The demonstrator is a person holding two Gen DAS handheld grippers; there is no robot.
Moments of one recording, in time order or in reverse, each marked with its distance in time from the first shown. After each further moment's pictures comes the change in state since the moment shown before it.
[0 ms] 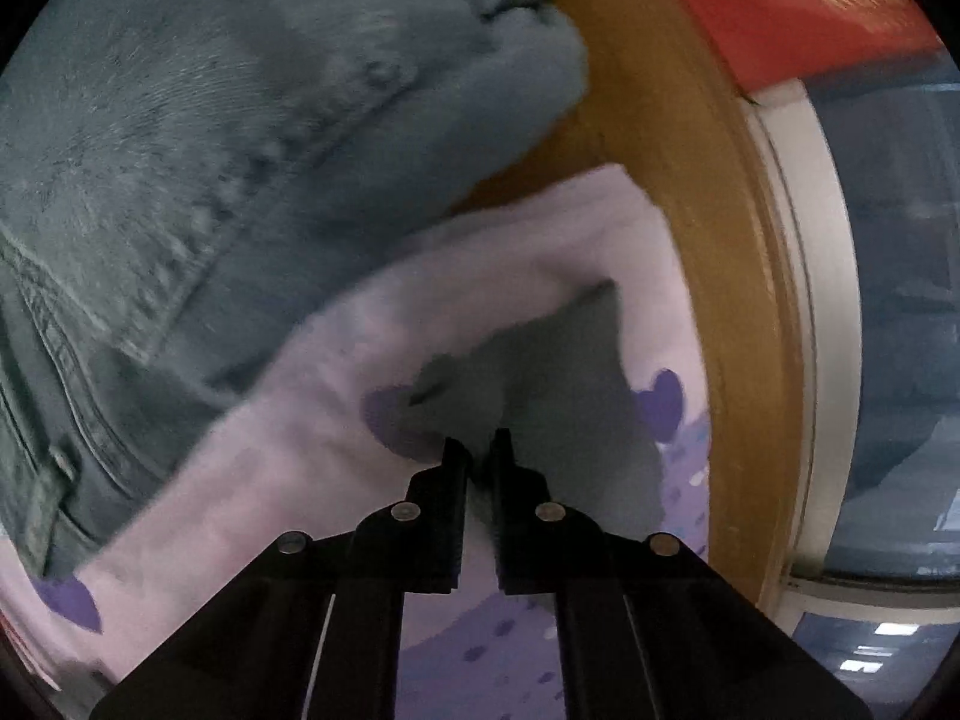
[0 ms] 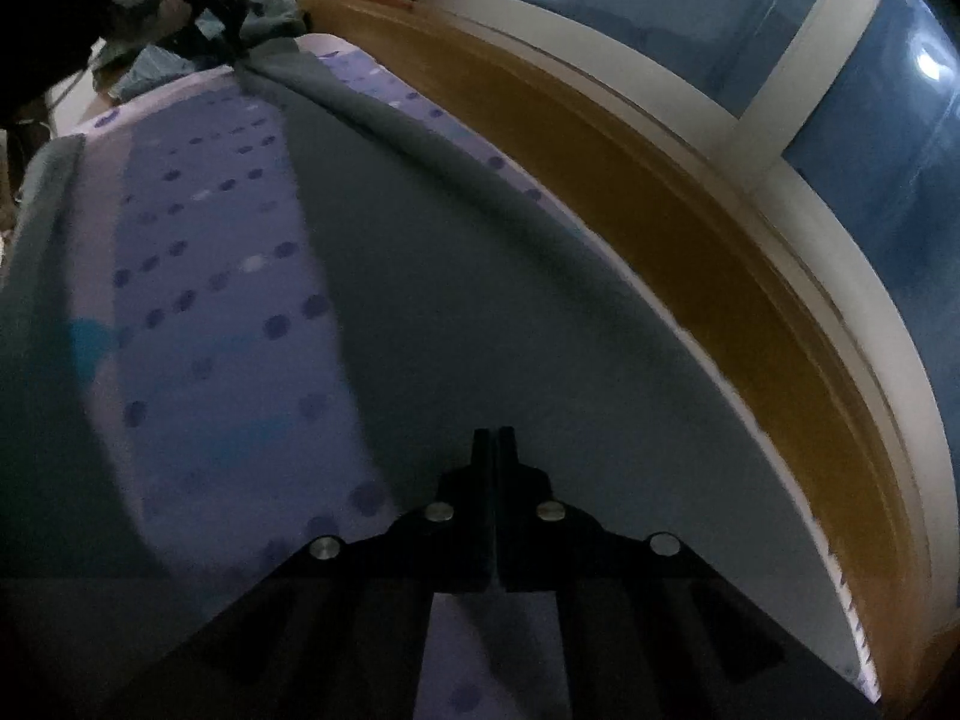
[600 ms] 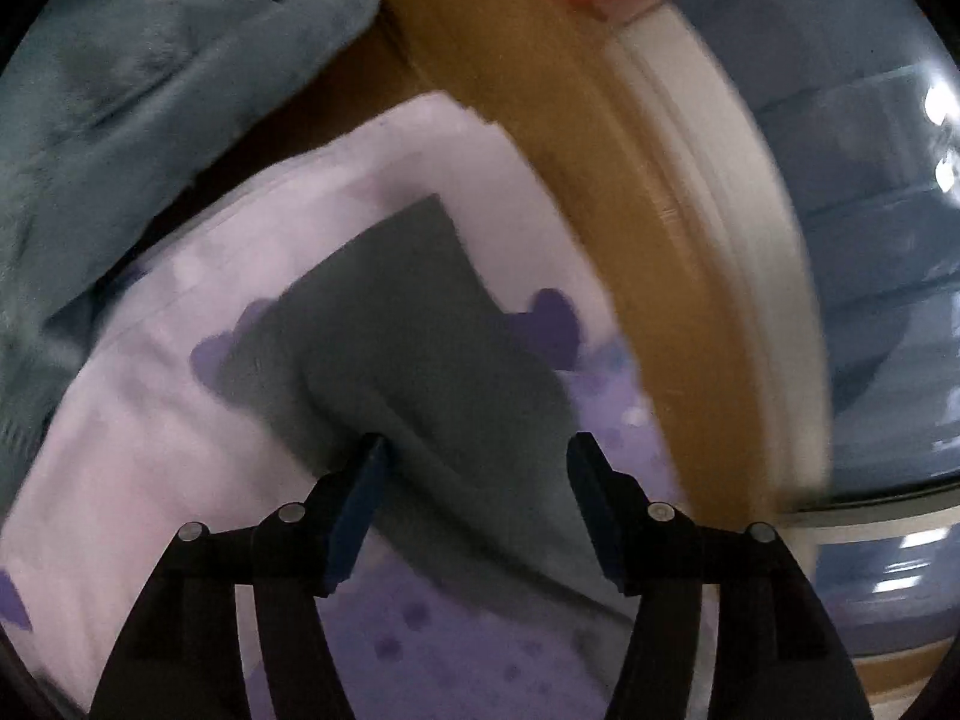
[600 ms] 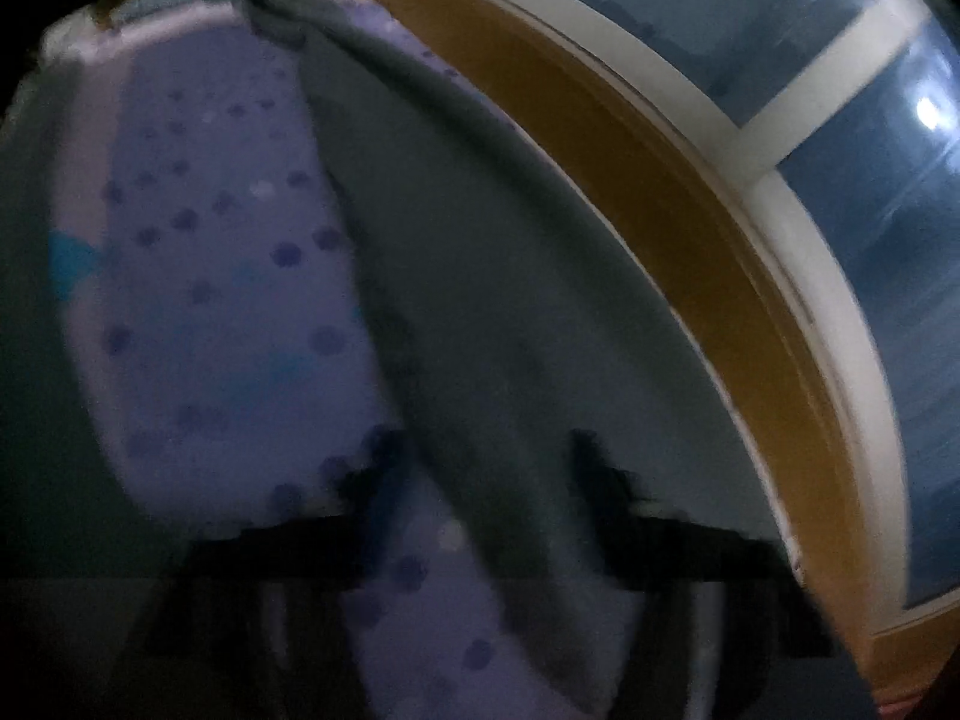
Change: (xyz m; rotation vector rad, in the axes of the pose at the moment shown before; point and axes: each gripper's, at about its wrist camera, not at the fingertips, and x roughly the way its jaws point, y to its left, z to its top) left arm 0.022 -0.053 -0.055 0.226 -0.053 -0.057; right arm 0.006 0.032 -0.003 -0.088 0.058 -0.204
